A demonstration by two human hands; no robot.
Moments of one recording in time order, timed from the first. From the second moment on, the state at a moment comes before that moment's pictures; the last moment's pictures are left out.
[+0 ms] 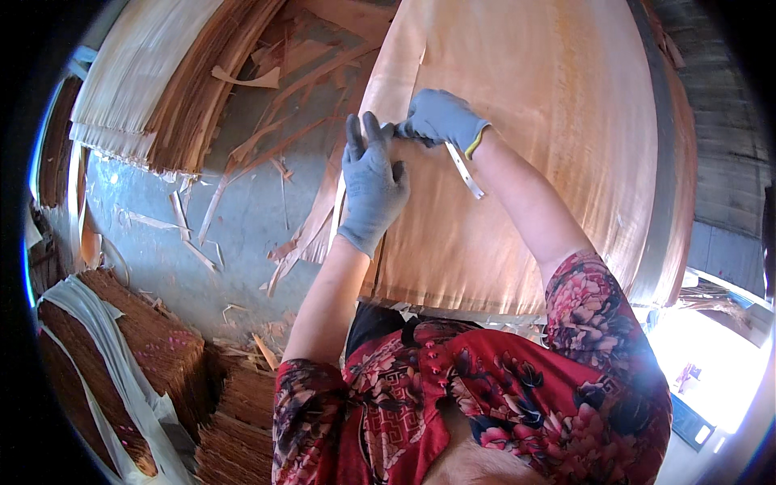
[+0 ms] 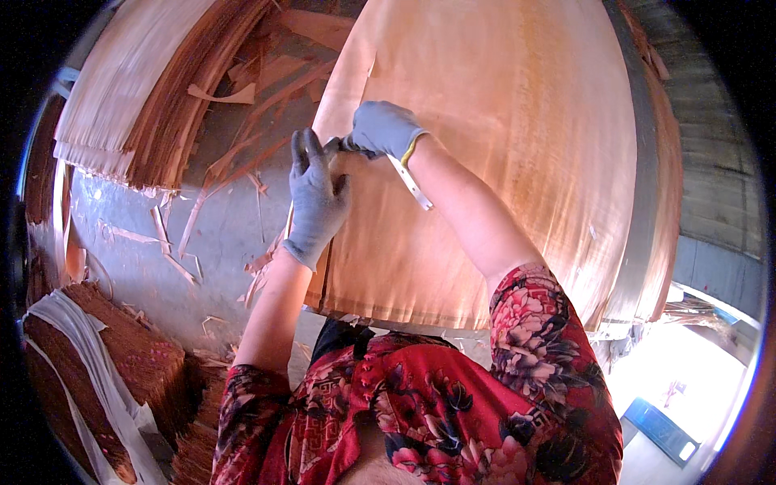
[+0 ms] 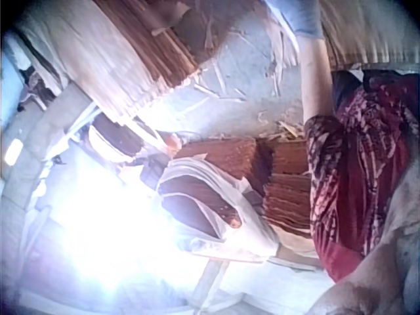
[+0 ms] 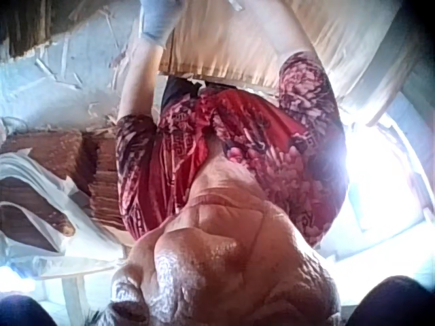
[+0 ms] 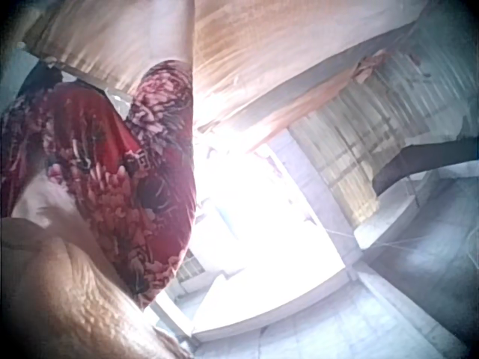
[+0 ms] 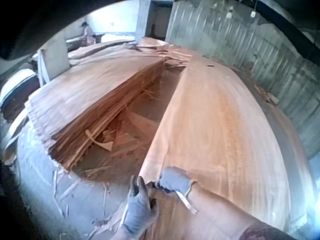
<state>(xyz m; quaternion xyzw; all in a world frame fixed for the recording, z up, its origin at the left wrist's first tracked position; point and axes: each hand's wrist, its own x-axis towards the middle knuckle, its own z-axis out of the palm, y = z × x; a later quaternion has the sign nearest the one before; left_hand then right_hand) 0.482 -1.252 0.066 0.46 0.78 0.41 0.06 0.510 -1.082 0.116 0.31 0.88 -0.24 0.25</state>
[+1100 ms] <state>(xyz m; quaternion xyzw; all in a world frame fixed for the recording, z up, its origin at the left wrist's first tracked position) 0.566 -1.468 0.070 0.33 0.84 0.44 0.00 0.627 -1.257 0.113 0.11 0.91 -0.39 0.11</state>
